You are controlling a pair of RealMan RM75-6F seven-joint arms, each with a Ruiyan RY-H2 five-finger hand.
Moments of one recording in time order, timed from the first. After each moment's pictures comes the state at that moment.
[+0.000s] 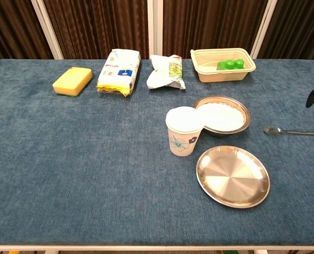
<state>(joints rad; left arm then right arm) -0.04 -1.22 -0.04 -1.54 1.44 1.48 0.08 0.42 -1.42 0.13 -1.28 -1.31 0.99 -0.13</state>
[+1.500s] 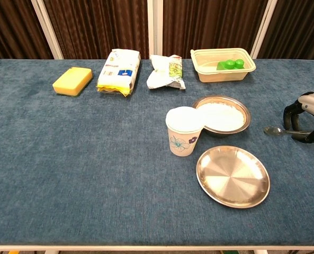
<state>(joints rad) -0.05 -1.22 -0.04 -1.53 1.42 1.45 0.05 0.51 -1.60 0.09 -1.01 -1.31 0.88 -0.07</state>
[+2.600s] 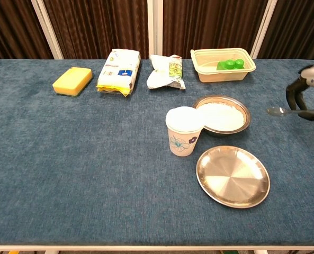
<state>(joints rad) -0.05 -1.22 -0.04 -1.52 1.43 1.46 0.03 0.61 -1.28 0.11 -1.39 -1.31 0.80 -0.22</state>
